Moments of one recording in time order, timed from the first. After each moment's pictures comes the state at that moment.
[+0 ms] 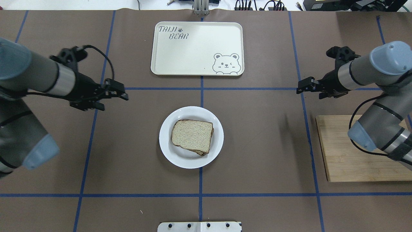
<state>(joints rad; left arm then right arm) -0.75 -1.87 -1.84 -2.08 -2.12 -1.47 0.91 -1.39 1.63 -0.94 2.12 1.13</state>
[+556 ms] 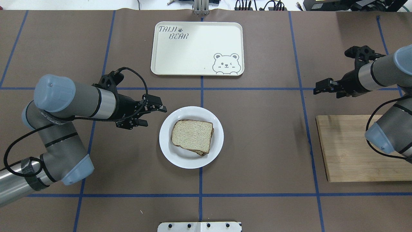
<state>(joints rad) -0.61 -1.94 -1.65 -2.54 -1.98 -1.83 0.94 -1.45 1.66 -0.94 2.13 1.06</state>
